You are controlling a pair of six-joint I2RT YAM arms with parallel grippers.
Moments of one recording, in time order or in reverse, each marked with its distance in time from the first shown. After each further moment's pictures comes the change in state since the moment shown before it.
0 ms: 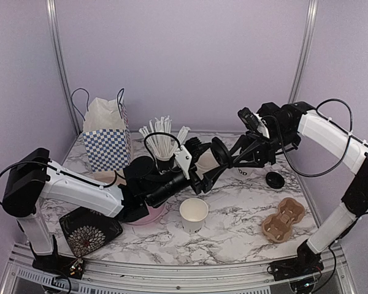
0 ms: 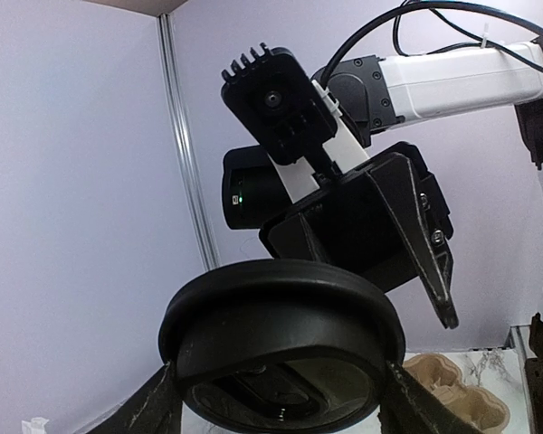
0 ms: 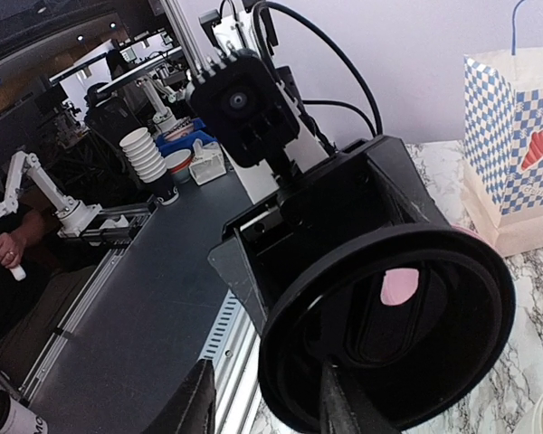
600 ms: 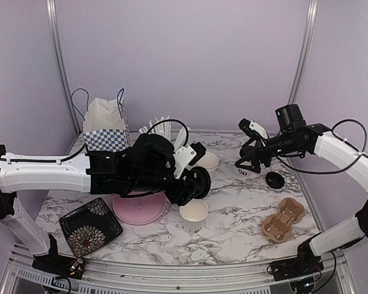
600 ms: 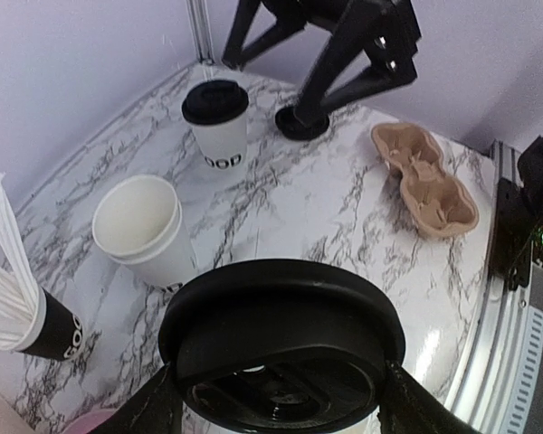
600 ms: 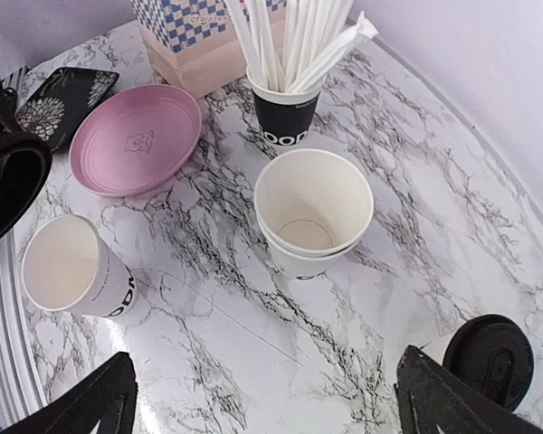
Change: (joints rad) left arm 0.000 -0.233 0.238 -1.312 -0.045 -0.300; right arm -0.111 -0.232 -0.339 0.677 0.773 0.525
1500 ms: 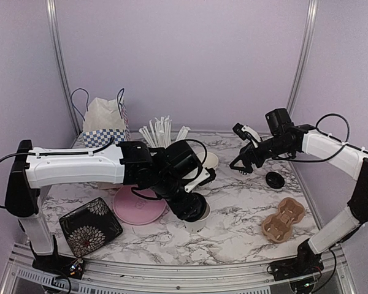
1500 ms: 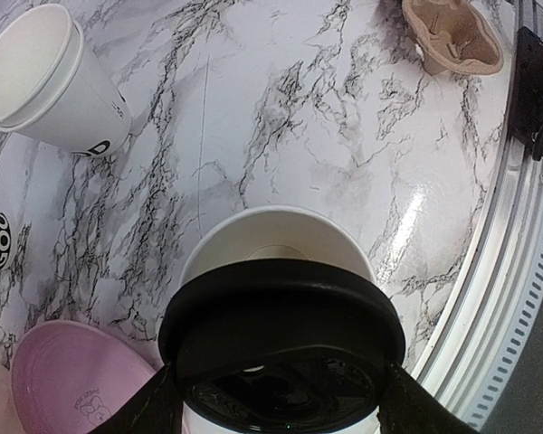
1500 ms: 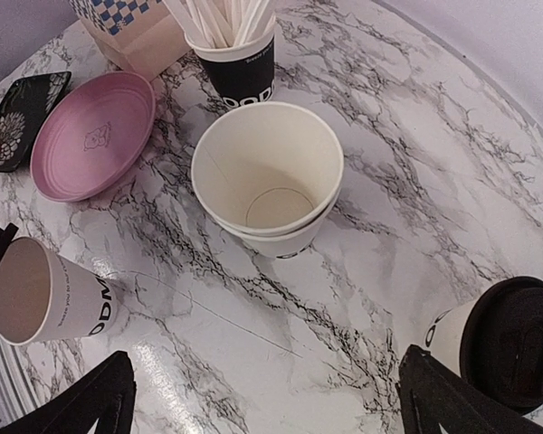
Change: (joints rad) left arm 0.000 0.244 0.301 -0.541 0.115 -0.024; right arm 0.000 0.145 0.011 0.060 0.084 0.149
